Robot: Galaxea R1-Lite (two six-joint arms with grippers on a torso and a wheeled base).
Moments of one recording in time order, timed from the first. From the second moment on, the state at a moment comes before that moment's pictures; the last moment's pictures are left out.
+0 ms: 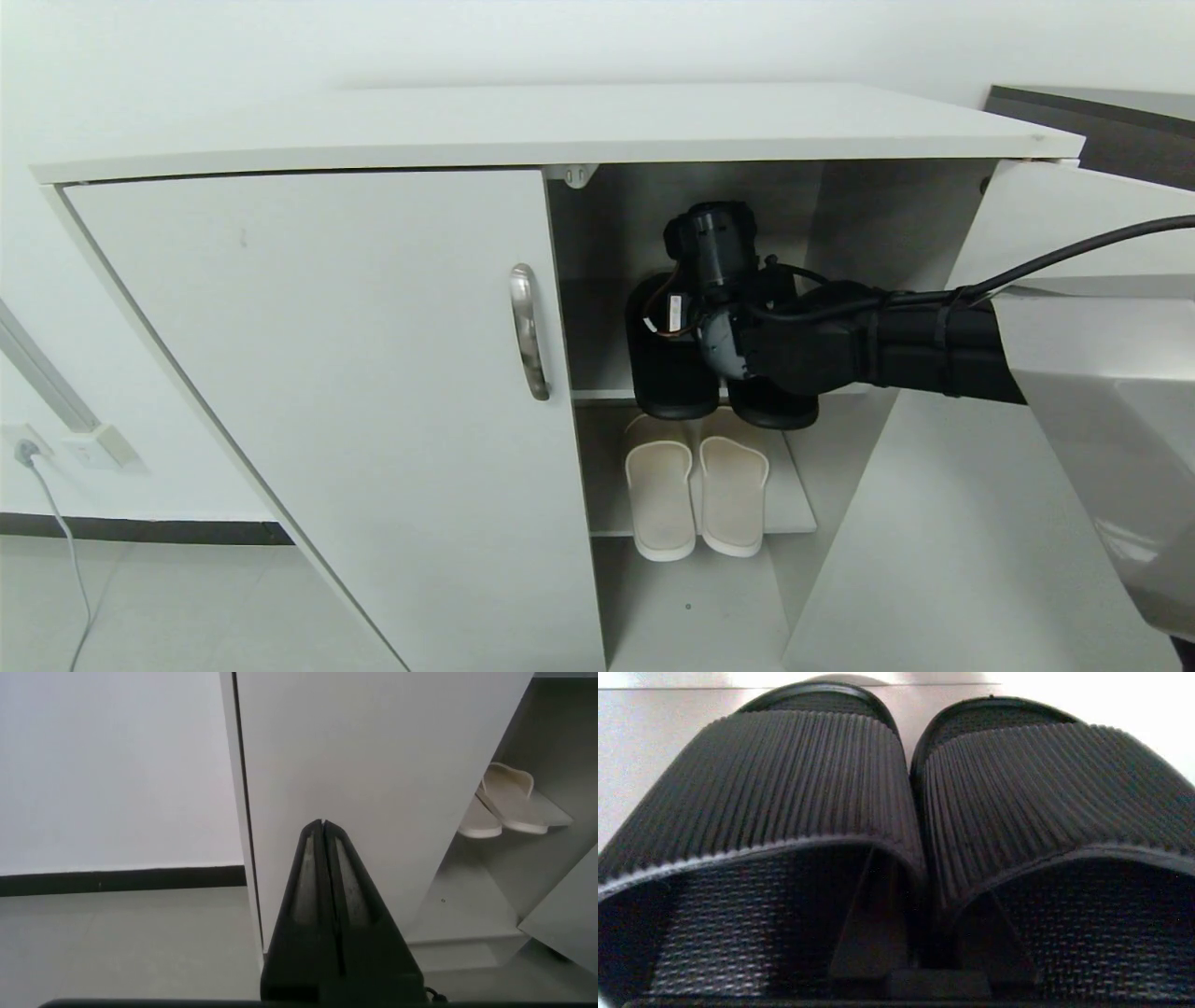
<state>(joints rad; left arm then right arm) 0.00 0.00 0.00 0.00 -0.03 -0.02 0.71 2.27 -1.99 0.04 -0.72 0.25</state>
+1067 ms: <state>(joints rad) 0.00 0.00 0.00 0.00 -0.03 -0.02 0.77 2.10 -1.70 -0.05 -0.75 0.25</state>
